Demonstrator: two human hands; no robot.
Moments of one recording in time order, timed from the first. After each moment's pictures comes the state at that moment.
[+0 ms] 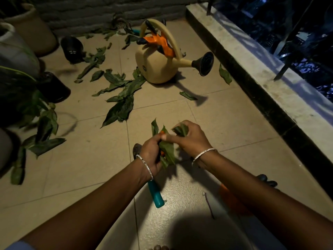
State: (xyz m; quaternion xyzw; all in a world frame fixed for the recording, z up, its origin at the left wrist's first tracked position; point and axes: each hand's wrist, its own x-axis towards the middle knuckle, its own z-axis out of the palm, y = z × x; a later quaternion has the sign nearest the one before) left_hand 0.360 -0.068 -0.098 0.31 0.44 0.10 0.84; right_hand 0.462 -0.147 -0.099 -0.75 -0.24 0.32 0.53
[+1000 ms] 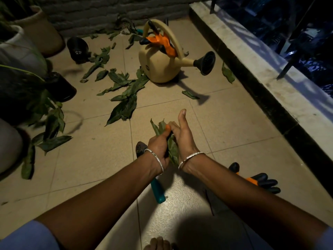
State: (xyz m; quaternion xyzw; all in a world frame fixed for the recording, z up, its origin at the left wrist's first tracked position) left_hand 0.374 -0.076 -0.101 0.29 0.44 0.14 0.84; right_hand 0.430 -0.123 -0.095 -0.53 0.02 0.53 0.66
